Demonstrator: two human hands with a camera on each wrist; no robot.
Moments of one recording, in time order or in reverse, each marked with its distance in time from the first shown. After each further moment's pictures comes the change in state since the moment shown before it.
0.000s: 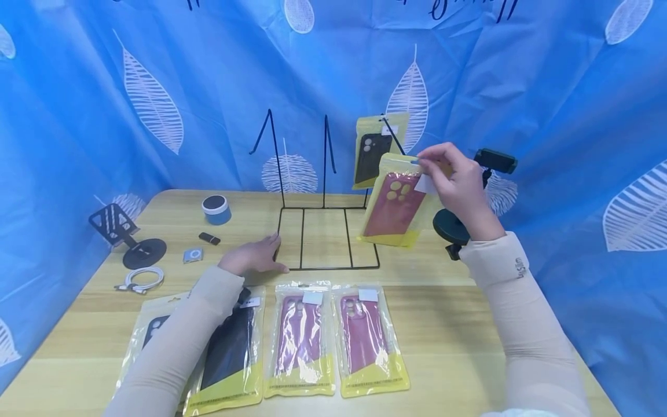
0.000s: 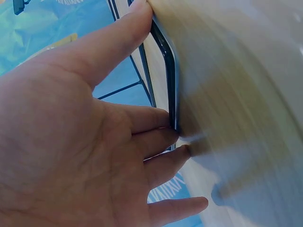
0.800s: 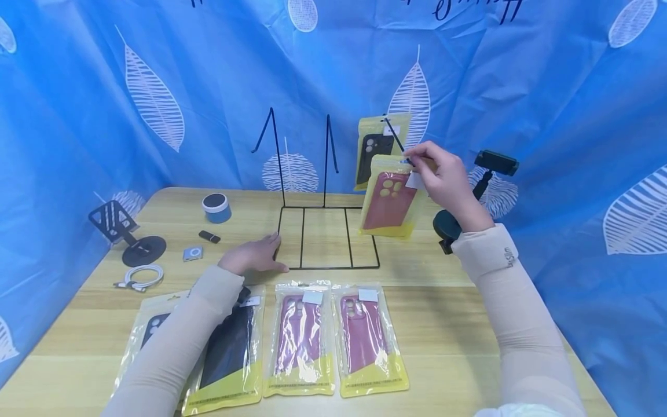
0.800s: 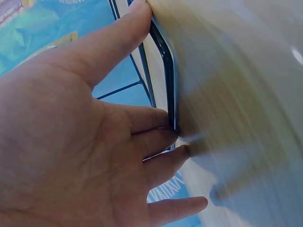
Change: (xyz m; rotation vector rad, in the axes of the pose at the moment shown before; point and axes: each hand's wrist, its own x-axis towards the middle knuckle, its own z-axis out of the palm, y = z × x) left_hand -0.003 0.000 0.000 -0.020 -0.004 0.002; right_hand 0.019 0.007 0.017 -0.018 -0.179 0.093
